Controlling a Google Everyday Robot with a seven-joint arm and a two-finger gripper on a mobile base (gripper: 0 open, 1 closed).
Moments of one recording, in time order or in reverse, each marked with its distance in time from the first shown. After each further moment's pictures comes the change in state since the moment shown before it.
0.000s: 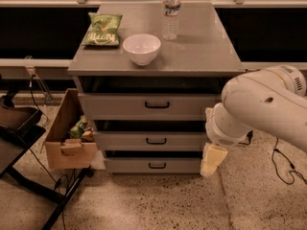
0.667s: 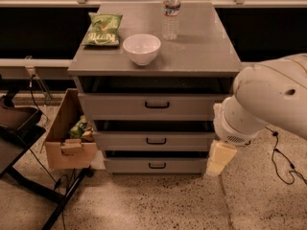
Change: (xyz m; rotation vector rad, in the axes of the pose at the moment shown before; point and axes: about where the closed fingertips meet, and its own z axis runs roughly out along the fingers) arm 0.008 0.001 -0.034 0.011 0.011 0.036
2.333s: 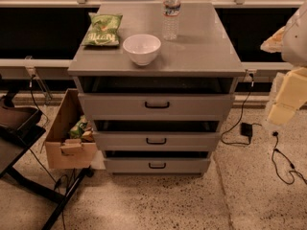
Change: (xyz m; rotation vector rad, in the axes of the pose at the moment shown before) arm 0.015 -0.047 -0.195 -0.055 -0.028 0.032
